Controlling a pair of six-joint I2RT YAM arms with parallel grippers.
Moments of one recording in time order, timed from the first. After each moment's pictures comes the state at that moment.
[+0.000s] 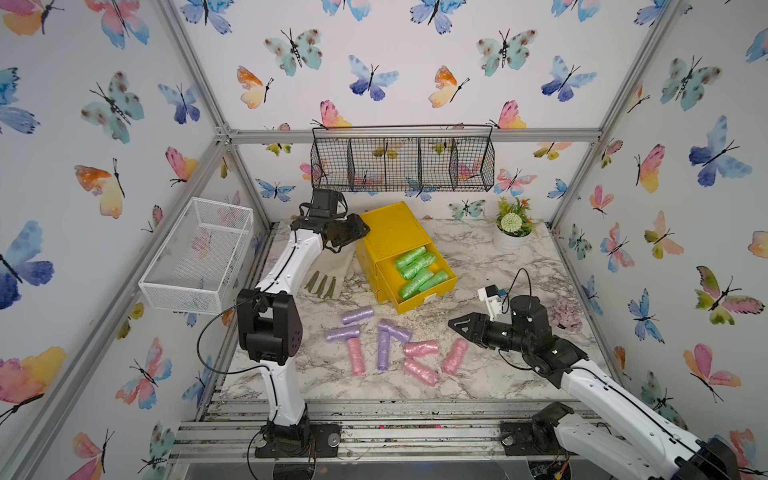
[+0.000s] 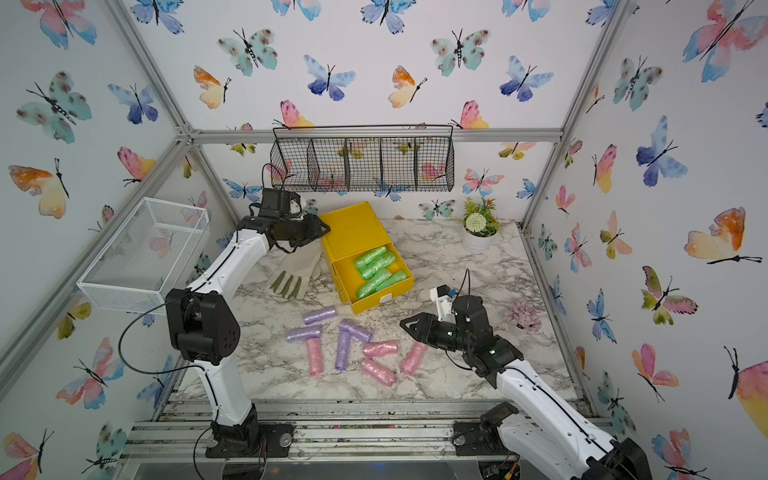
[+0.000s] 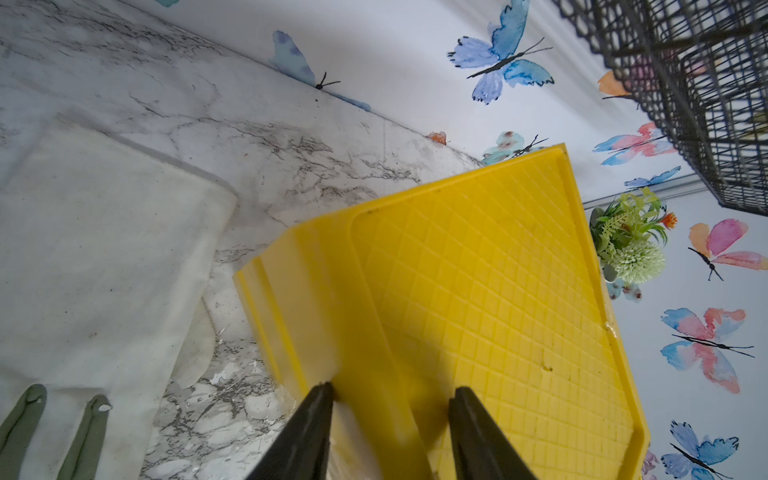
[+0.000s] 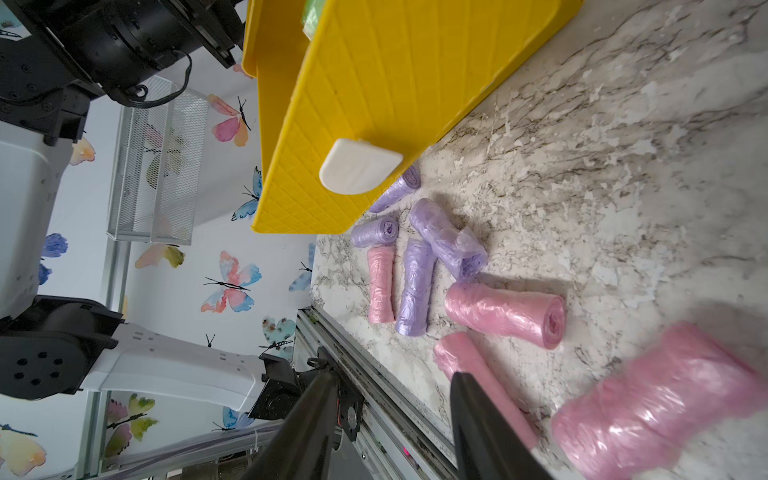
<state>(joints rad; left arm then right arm) -0.19 1.93 1.82 -0.64 0.38 -0.51 0.55 0.94 0.57 -0.13 -0.49 0.89</state>
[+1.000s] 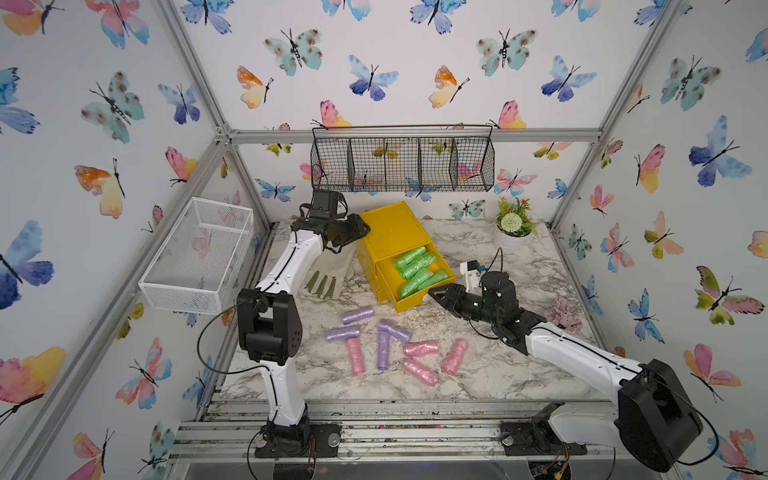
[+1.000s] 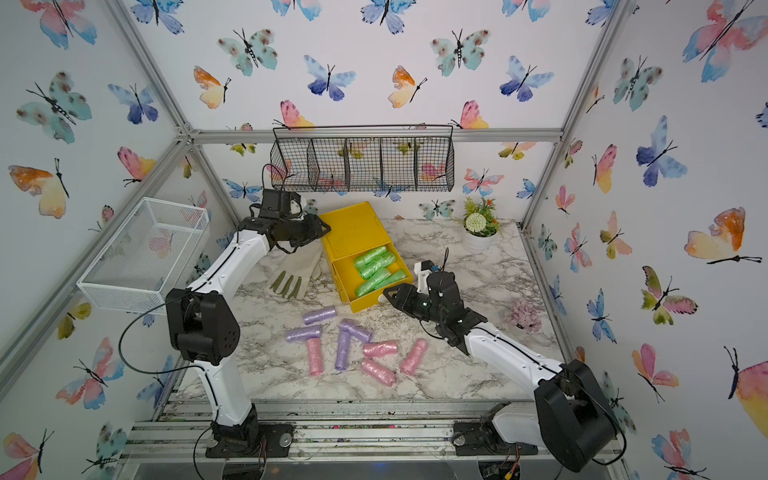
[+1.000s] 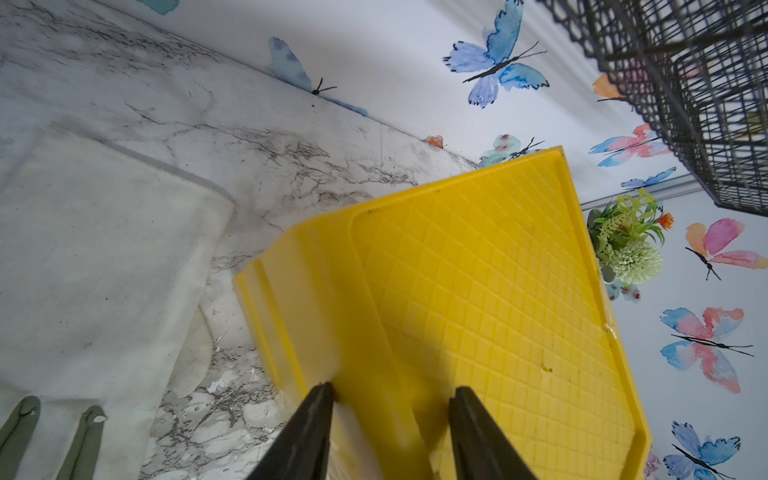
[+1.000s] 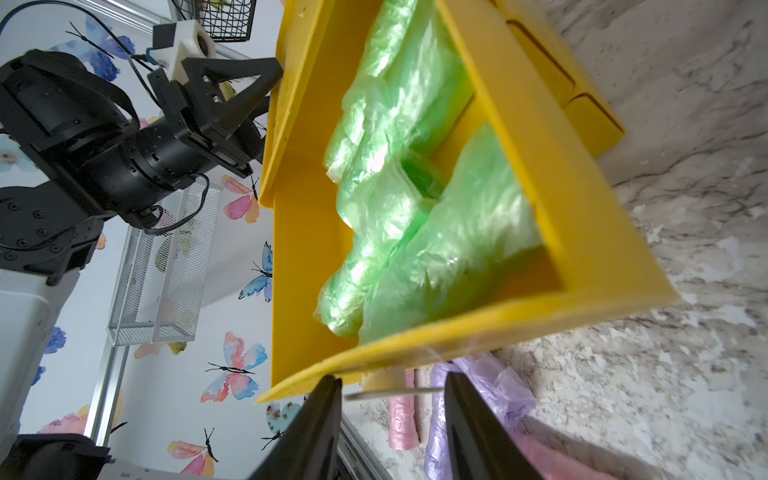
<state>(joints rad) -0.19 1.93 1.81 -0.61 0.38 -0.50 0.60 1.32 0.76 0.16 -0.34 0.98</state>
